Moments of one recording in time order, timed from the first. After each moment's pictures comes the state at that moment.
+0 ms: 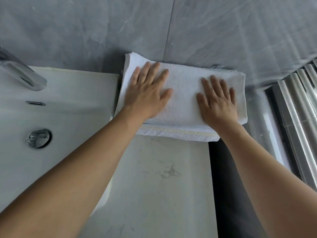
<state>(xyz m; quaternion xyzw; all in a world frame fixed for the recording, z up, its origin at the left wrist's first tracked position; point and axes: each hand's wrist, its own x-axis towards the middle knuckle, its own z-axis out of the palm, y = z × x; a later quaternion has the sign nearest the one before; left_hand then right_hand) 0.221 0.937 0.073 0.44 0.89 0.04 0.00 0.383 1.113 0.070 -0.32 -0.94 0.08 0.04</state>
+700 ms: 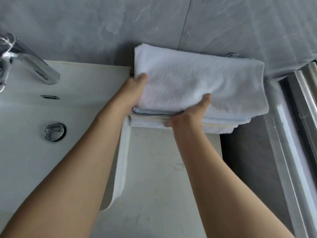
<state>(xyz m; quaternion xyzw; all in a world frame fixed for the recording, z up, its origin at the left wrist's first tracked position) 0.189 0.879 0.078 0.06 0.81 0.48 0.34 0.311 0.969 0.092 -0.64 -0.06 0.74 0.21</state>
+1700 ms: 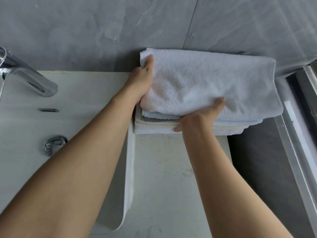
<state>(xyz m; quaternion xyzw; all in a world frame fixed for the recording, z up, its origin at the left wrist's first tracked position) 0.153 0.919 0.077 0.12 0.84 0.44 0.29 0.296 0.982 0.085 -0.64 0.00 0.71 0.30</state>
